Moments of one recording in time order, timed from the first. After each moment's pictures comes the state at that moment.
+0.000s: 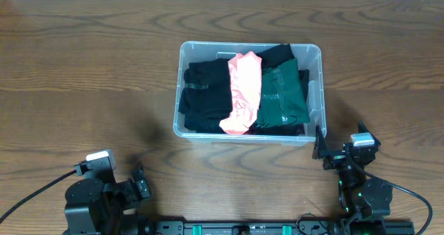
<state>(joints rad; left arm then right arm) 0.05 0.30 0.77 -1.21 -0.06 -0.17 0.05 0.01 0.01 -0.07 -0.05 -0.01</state>
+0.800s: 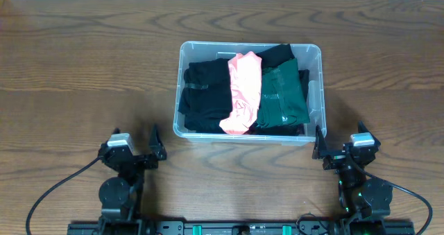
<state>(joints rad) -0.05 0.01 0.04 -0.14 -0.07 -0.20 0.05 0.01 0.01 -0.07 -0.05 -0.01</state>
